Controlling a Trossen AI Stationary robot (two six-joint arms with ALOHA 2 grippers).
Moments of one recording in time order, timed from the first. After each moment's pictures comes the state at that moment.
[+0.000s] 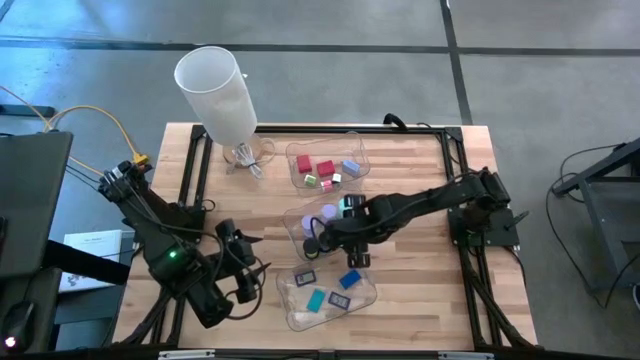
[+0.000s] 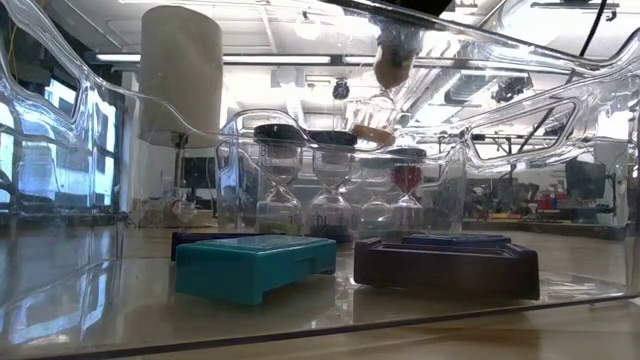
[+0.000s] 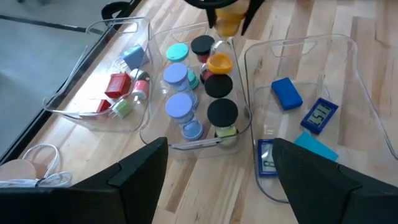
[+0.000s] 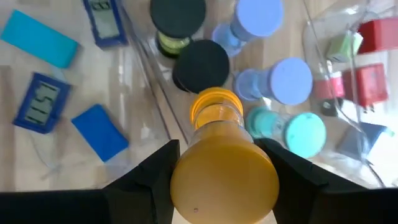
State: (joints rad) left arm -0.81 1.49 1.55 -1.26 -0.89 -1.01; right arm 0.25 1.87 1.78 -1.21 0.23 0.18
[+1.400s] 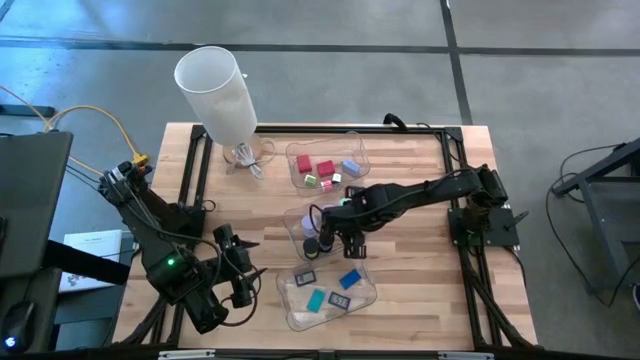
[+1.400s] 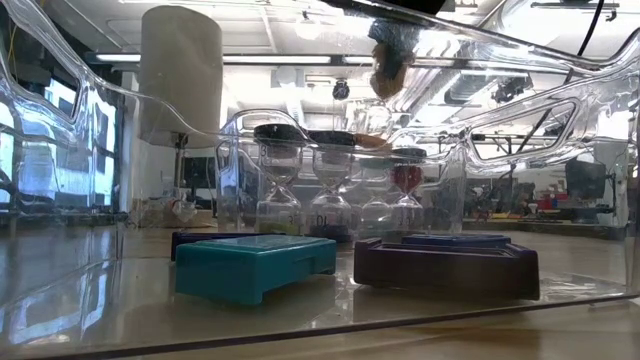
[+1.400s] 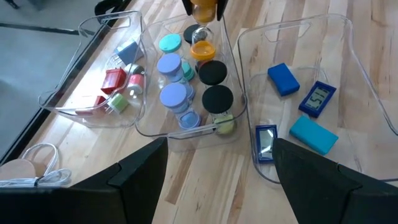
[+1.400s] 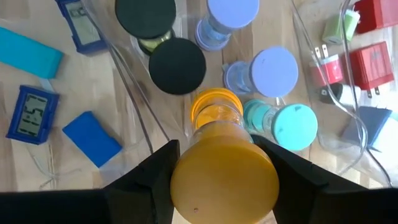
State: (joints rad) left arm -0.86 1.49 1.50 -1.26 -0.89 -1.03; right arm 0.19 1.87 1.79 -1.22 0.18 0.21
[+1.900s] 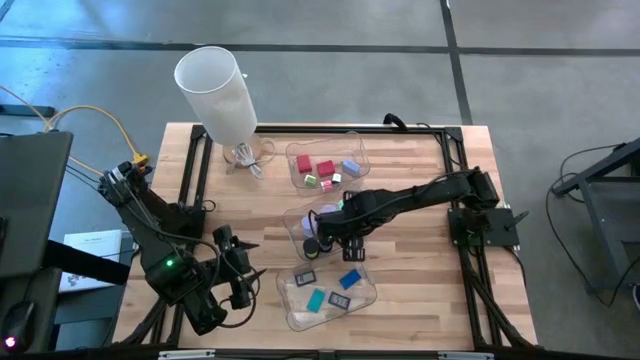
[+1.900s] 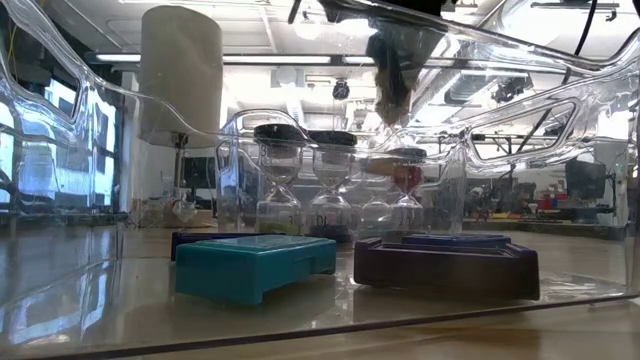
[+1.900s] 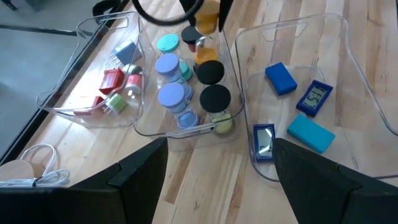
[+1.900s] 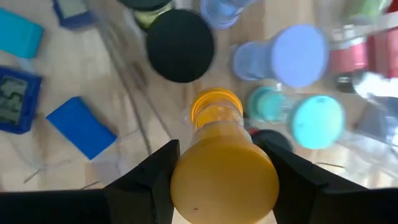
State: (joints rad) left arm -0.87 1.49 1.50 -1.26 -0.89 -1.03; right arm 0.19 1.93 1.79 -1.25 0.17 0.22
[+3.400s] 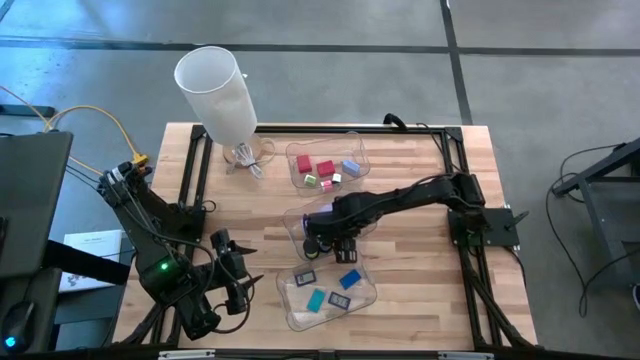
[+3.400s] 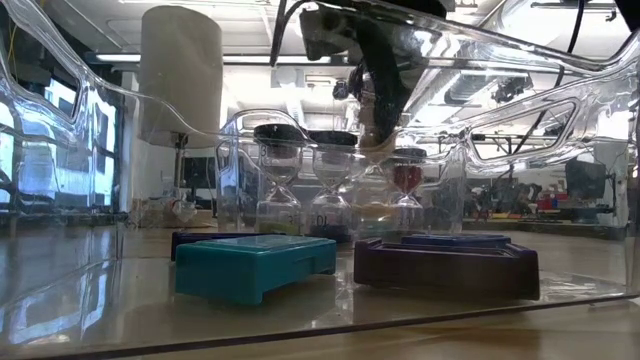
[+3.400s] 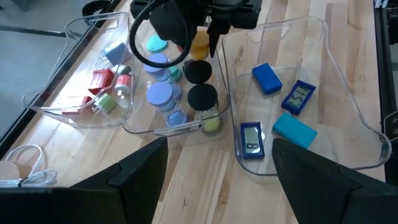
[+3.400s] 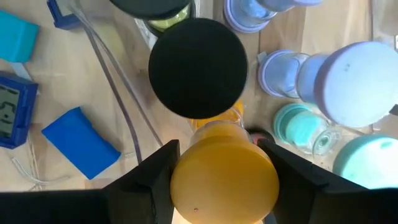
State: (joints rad) left arm -0.91 1.49 1.50 -1.24 -0.89 -1.05; right arm 0.15 2.04 1.79 -1.18 0.07 0.15
